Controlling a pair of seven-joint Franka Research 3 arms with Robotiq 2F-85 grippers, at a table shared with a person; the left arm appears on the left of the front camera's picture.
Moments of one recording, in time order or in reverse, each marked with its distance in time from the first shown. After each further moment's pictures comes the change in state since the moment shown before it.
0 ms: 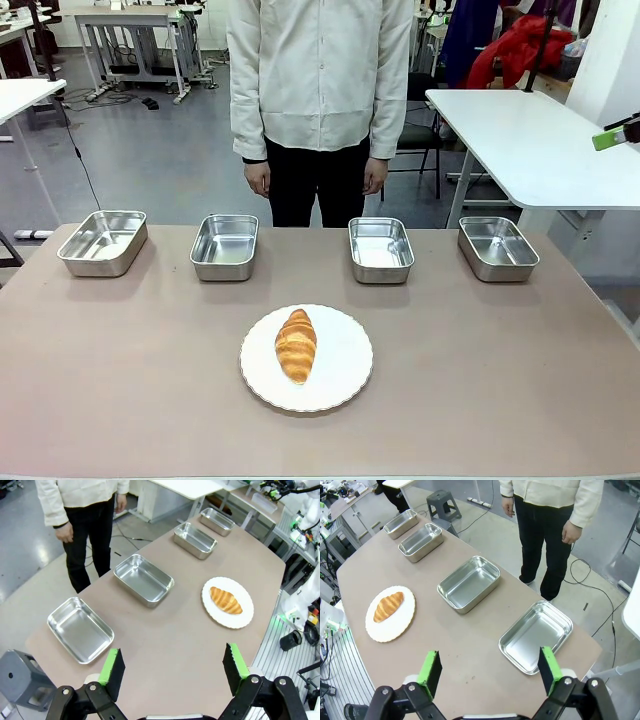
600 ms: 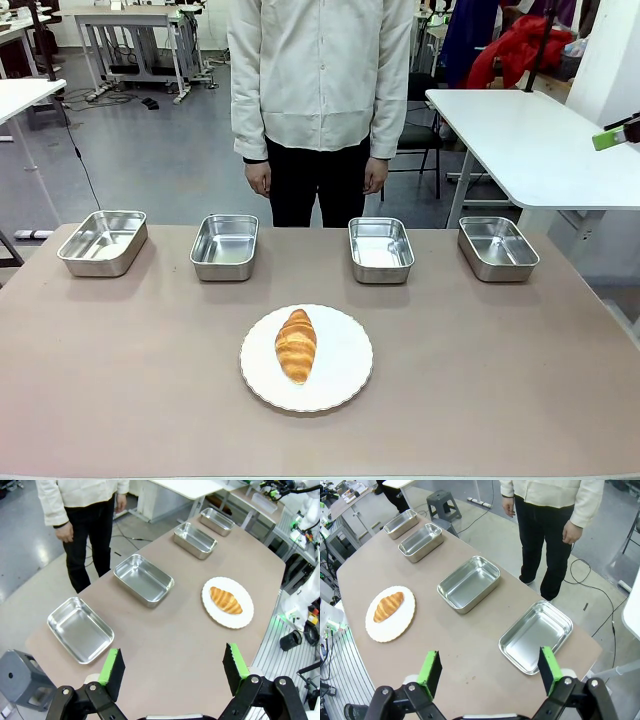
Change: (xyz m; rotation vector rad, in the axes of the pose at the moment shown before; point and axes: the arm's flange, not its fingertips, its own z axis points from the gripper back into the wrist) left arm 0.000 0.000 0.000 0.000 0.000 0.000; right arm 0.000 0.000 0.000 0.000 0.000 0.000
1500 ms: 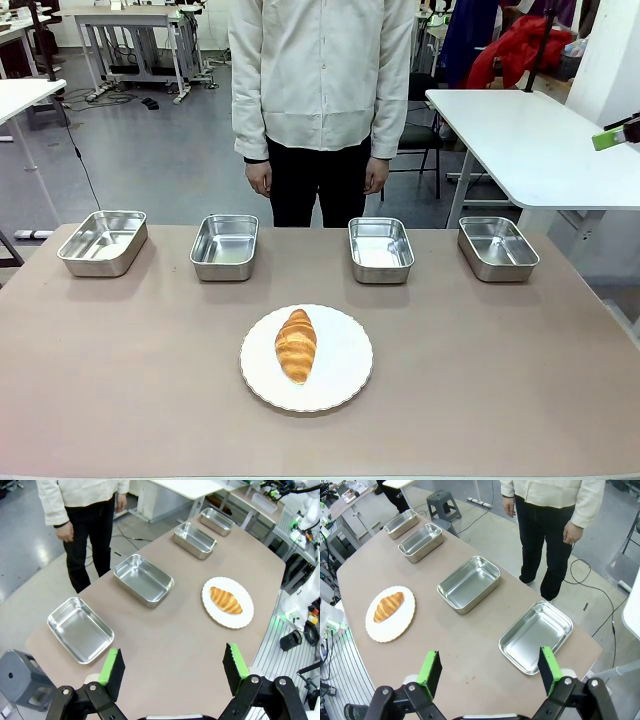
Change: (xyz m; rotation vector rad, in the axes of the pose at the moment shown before) left arm 0.000 0.000 0.000 0.000 0.000 0.000; right arm 0.000 0.000 0.000 0.000 0.000 0.000
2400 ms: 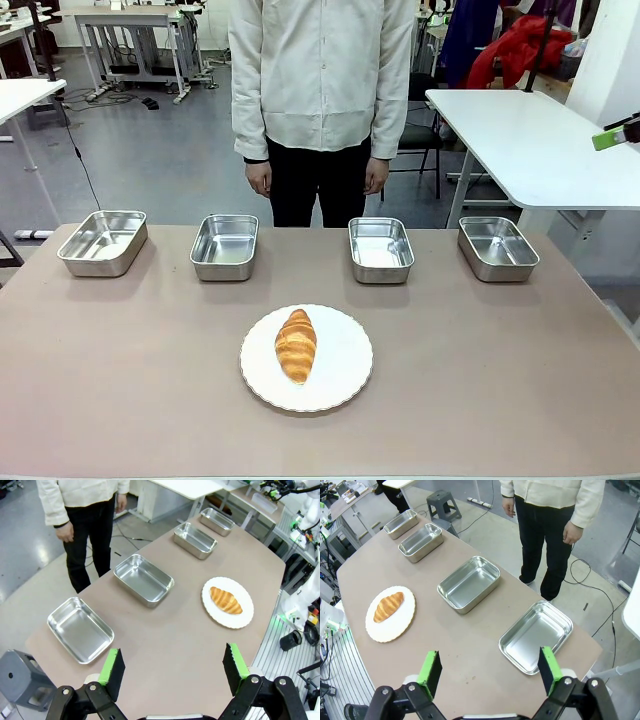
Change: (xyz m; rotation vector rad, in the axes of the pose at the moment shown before) left arm 0.000 0.000 0.000 0.000 0.000 0.000; right arm 0.000 0.000 0.000 0.000 0.000 0.000
